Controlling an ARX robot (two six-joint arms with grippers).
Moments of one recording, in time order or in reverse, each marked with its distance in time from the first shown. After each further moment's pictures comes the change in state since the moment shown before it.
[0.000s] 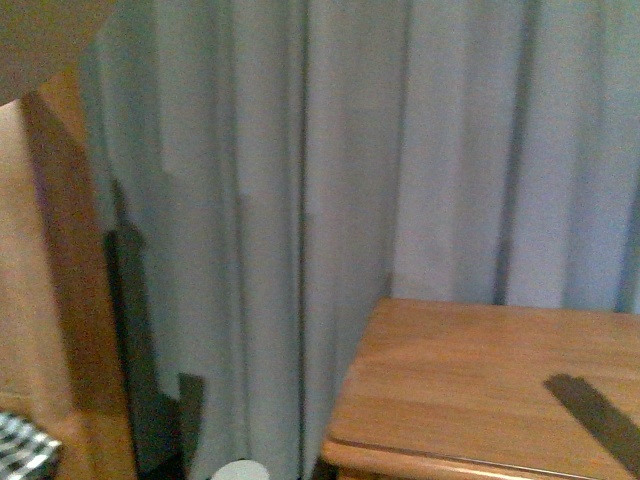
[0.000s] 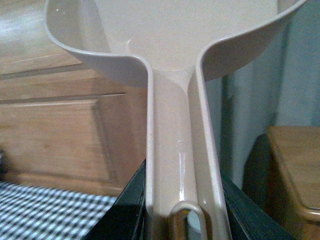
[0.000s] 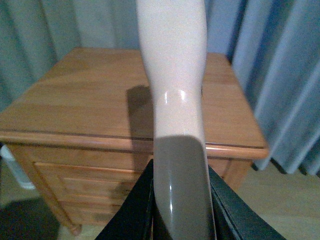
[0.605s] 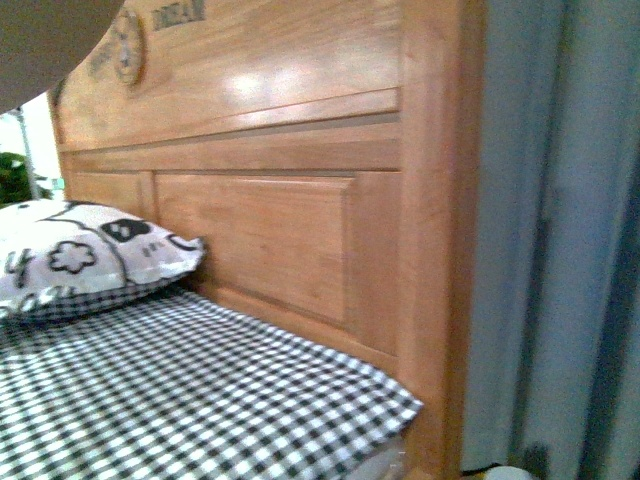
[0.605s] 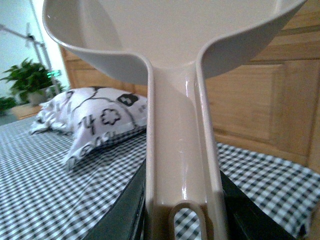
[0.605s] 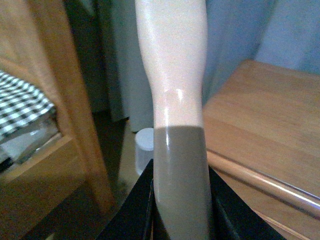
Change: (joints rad) left arm 0.000 0.002 -0.006 -0.004 0.007 0.000; right arm 0.000 -0.006 -0.006 0.005 -0.004 0.000
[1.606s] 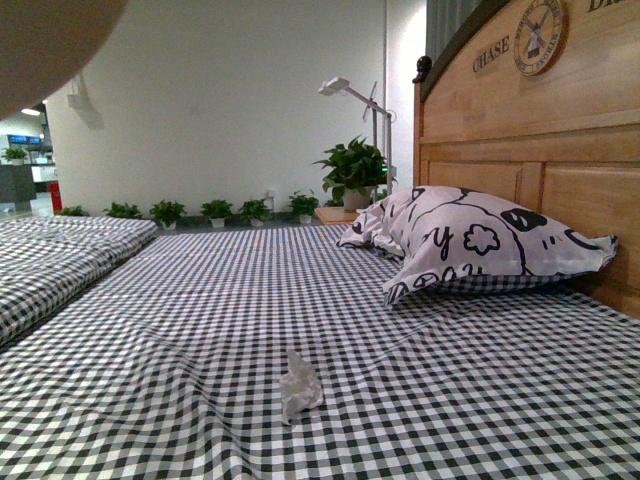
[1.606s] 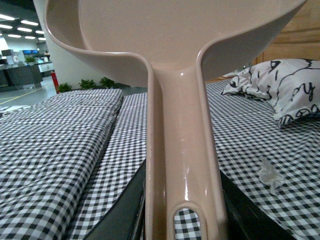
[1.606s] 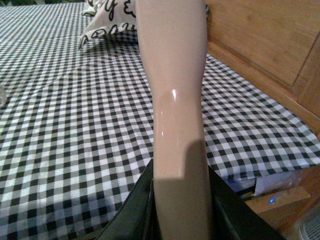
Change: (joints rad) left arm 0.002 -0.007 0.000 0.000 -0.006 -0.003; right arm 0.021 0.004 -0.002 0.008 0.003 0.000
